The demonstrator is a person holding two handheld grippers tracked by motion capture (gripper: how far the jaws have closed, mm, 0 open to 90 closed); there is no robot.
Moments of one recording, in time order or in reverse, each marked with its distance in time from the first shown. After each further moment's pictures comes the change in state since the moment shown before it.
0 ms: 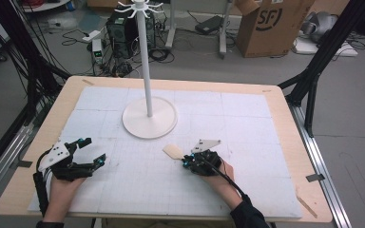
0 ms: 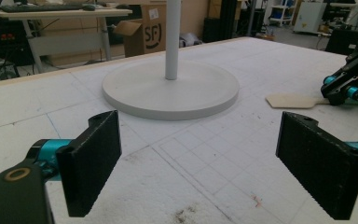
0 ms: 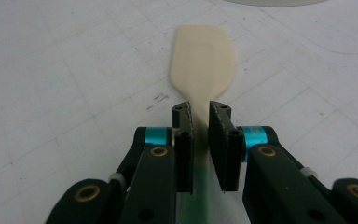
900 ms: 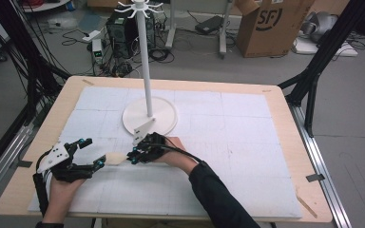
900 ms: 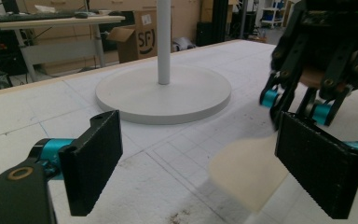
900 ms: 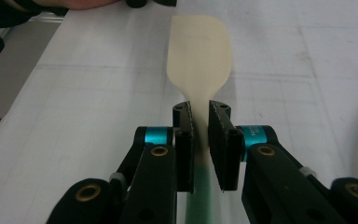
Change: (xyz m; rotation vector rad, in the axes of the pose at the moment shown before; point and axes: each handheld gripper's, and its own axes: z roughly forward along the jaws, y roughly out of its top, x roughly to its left) left arm -0.002 0.000 -0.002 -0.019 -0.031 0.029; right arm 0.053 0.128 0.106 0.014 0.498 -0.480
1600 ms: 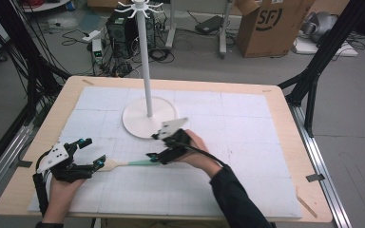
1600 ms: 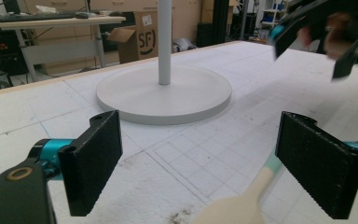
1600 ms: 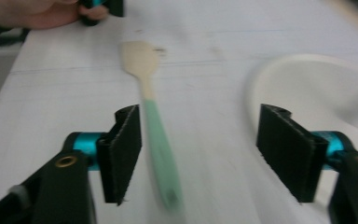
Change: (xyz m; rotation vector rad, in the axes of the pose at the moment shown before) left arm 0.001 0.000 -0.001 -0.004 0.003 -0.009; right arm 0.025 -0.040 -0.091 -0.129 -0.299 0.093
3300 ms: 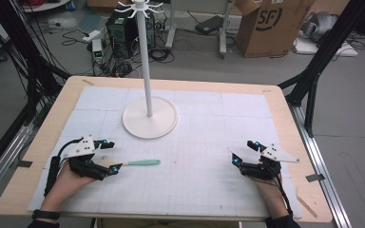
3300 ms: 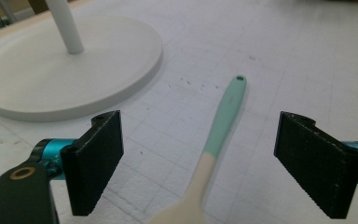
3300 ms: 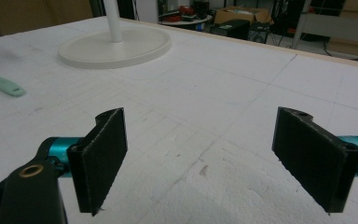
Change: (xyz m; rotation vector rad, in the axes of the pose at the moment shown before) left arm -0.018 0.027 0.048 0.313 -0.289 0.116; right arm 0.013 -0.178 -0.170 -0.250 -0.576 0.397
